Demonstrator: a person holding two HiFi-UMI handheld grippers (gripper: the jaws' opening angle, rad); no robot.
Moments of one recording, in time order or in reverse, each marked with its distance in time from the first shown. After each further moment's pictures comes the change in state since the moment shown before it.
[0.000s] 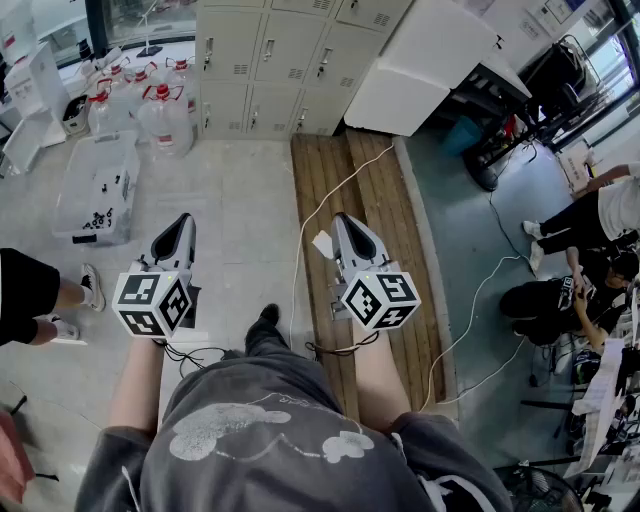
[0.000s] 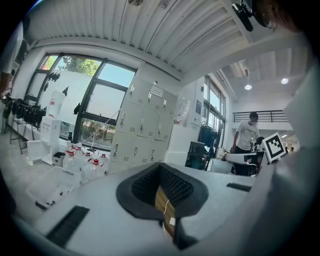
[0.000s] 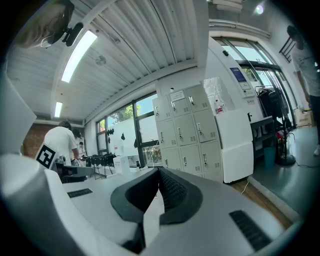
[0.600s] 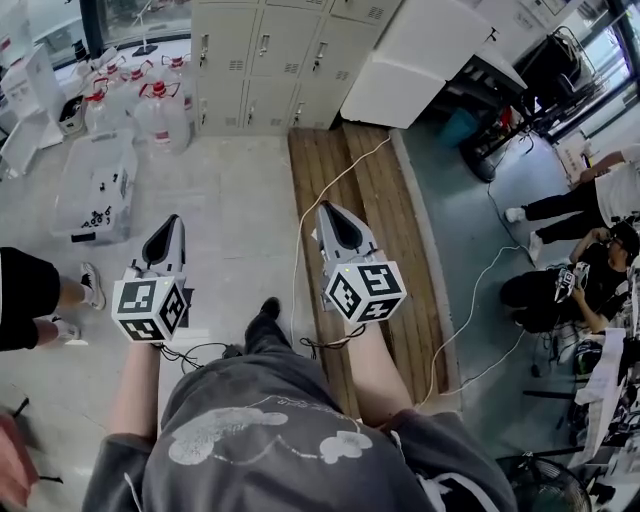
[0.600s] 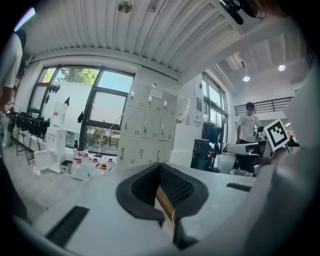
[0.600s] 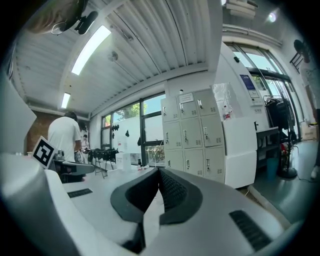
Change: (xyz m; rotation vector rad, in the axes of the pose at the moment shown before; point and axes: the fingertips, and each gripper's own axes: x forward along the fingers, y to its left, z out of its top) left arm -0.028 0.010 -0.012 0.078 -0.019 0.060; right arm 0.000 0.036 -0.004 -0.108 -0.006 0.025
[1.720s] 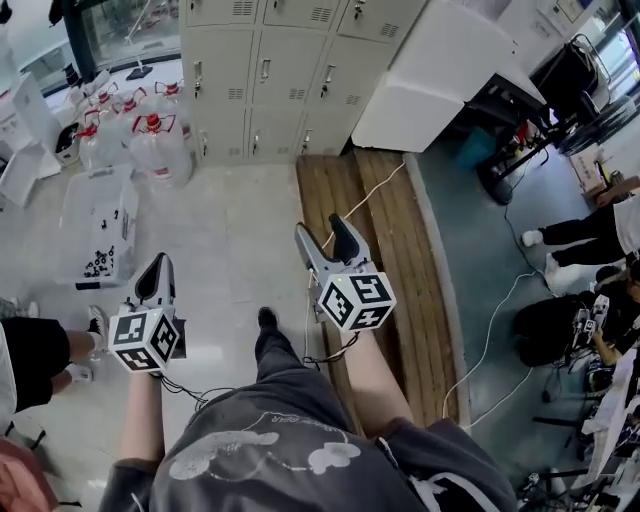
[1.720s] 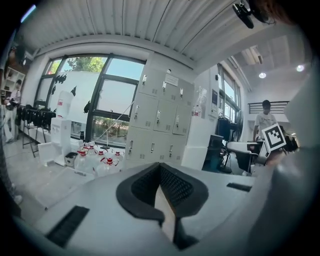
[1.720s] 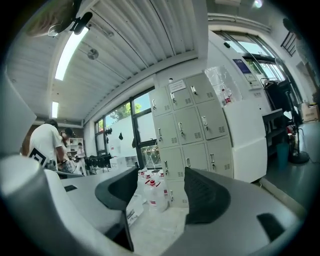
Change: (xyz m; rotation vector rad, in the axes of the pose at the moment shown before) left arm 0.152 0.097 -0.011 -0.070 0.092 0.094; right arm 0.192 -0.089 -0.018 0.119 0.008 0.006
